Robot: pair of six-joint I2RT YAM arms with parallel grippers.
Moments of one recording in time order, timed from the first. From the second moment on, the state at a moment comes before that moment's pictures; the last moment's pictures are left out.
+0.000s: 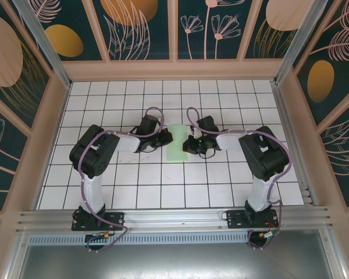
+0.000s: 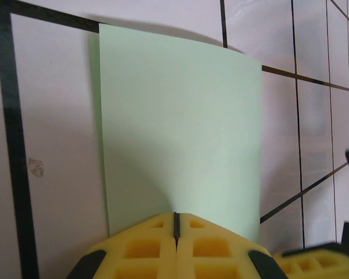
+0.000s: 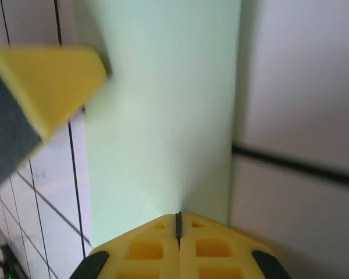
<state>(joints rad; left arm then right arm) -0.53 1.99 0.95 0.27 0.37 -0.79 0.52 1.83 0.90 -0.08 -0.54 0.63</state>
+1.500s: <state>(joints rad) -0.44 1.58 0.68 0.22 0.41 -0.91 0.48 1.95 1.08 -0.04 -0.45 0.74</state>
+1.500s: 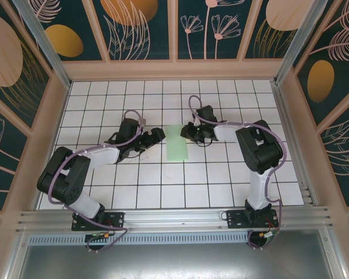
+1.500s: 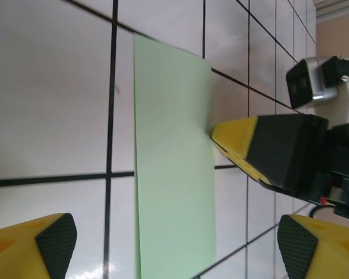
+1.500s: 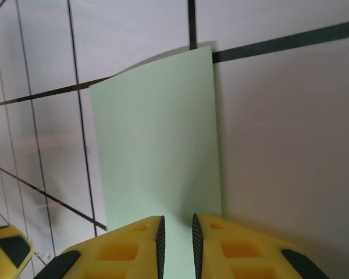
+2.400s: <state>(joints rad) -0.51 1.77 0.67 0.37 0.63 -1.13 0.45 1.97 1.08 -0.01 -0.48 0.80</state>
